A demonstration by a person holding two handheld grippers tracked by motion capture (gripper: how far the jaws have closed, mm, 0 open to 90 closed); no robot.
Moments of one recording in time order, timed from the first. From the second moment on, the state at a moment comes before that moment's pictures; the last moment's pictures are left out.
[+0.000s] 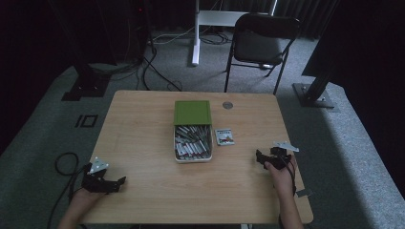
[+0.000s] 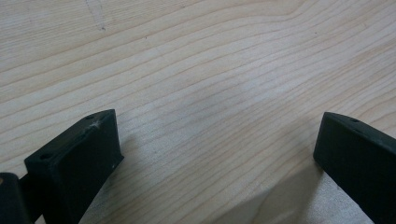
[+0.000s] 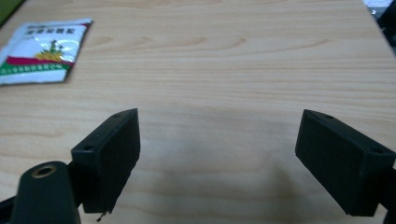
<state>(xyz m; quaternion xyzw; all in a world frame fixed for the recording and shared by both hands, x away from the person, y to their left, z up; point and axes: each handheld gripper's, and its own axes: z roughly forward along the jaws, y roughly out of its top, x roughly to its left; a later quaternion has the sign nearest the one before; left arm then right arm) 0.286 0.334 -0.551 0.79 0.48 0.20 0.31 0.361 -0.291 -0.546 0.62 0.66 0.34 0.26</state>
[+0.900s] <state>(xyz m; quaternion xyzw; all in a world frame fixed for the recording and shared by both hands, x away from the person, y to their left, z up) 0.286 0.334 -0.551 0.79 0.48 0.20 0.31 0.307 -0.315 -0.551 0.63 0.66 0.29 0.28</state>
